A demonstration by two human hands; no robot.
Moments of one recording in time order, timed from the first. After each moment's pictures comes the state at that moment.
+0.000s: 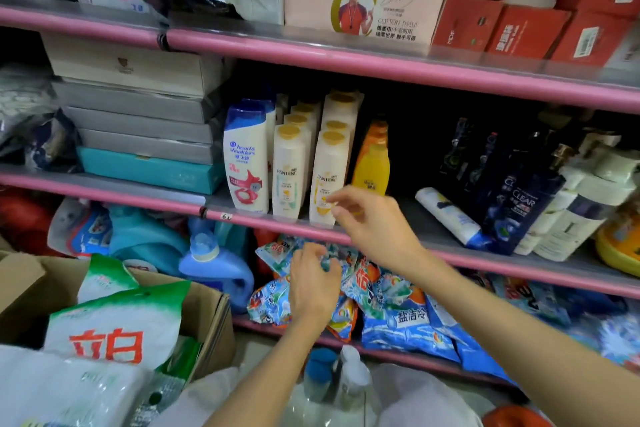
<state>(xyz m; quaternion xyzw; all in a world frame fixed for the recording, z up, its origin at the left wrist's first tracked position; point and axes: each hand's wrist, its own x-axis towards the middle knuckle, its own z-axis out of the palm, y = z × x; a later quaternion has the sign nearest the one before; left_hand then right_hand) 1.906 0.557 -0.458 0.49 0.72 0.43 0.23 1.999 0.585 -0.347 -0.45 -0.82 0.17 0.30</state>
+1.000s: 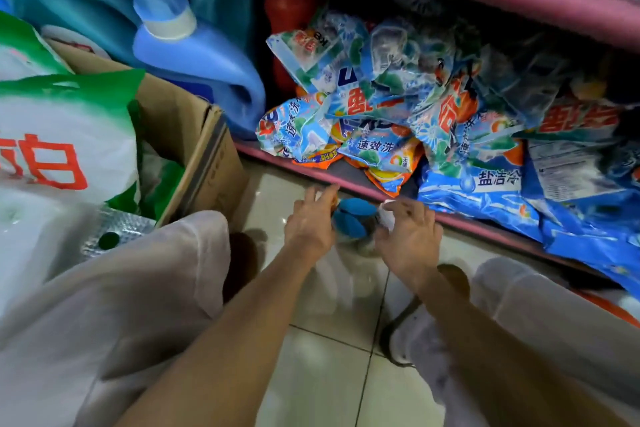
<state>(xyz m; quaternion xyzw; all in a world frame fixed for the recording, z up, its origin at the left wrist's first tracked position) 1.874 0.557 -0.744 0.54 0.76 0.06 0.35 2.030 0.570 -0.731 -0.69 -0.71 0.16 0.01</state>
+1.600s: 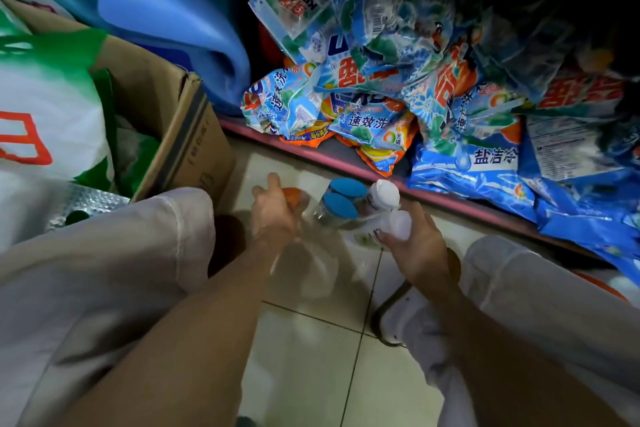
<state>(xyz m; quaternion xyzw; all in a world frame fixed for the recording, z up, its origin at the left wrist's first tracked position) 1.854 0.542 -0.776 0.38 0.85 0.11 0.34 2.077 0.549 -0.755 -0.70 -0.64 0.30 0.09</state>
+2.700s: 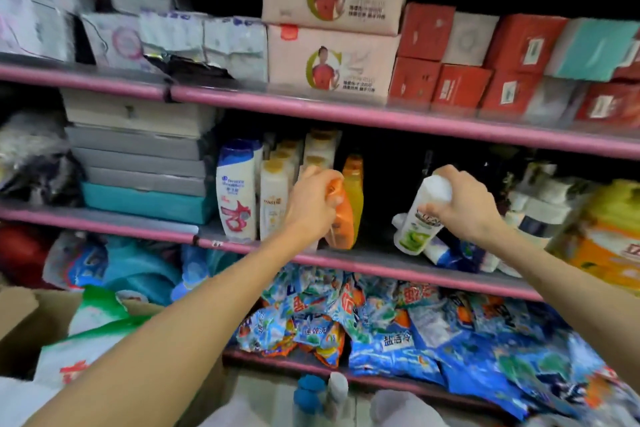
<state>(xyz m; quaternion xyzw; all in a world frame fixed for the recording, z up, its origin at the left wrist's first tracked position) 1.898 0.584 -0.300 0.68 0.60 0.41 0.09 2.139 0.616 -0.283 -0.63 -0.73 0.01 0.26</state>
